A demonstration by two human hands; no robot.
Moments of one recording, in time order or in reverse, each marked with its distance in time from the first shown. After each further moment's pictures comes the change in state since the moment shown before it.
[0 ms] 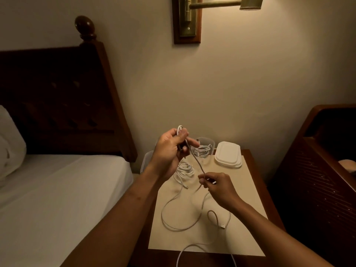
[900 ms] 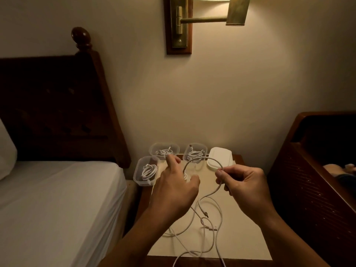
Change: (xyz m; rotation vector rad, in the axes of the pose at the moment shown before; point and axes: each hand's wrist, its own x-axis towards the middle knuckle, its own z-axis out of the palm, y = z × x) left_hand -0.086 -0.014 0.042 1.186 0.180 0.045; right_hand -0.068 -0.087 -0.083 0.117 0.272 -0.092
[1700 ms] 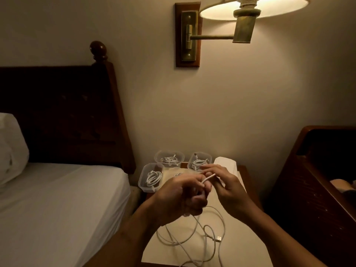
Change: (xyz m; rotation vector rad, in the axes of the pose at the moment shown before) left_hand 0.019 -0.018 -0.015 -1.087 -0.908 0.032; right_hand 0.026 0.009 0.028 -0.092 -0.312 -0.276
